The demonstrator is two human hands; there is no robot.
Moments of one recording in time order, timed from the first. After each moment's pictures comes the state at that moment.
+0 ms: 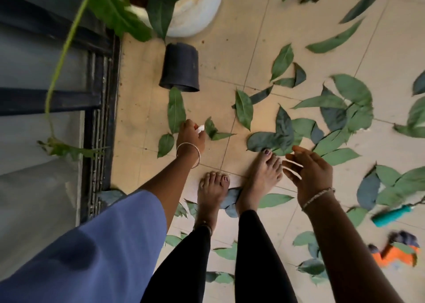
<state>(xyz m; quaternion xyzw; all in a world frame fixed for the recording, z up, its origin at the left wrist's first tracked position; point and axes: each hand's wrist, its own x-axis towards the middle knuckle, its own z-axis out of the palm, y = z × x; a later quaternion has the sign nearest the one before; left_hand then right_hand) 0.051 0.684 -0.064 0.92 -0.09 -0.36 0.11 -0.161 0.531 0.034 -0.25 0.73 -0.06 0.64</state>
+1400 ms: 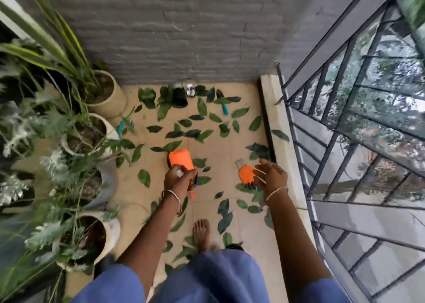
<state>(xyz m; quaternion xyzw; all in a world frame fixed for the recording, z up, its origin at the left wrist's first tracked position) 0.000 0.008 0.517 0.76 -0.04 -0.47 0.44 -0.211 -0.100 0.544 -0.18 0.71 -0.32 0.60</state>
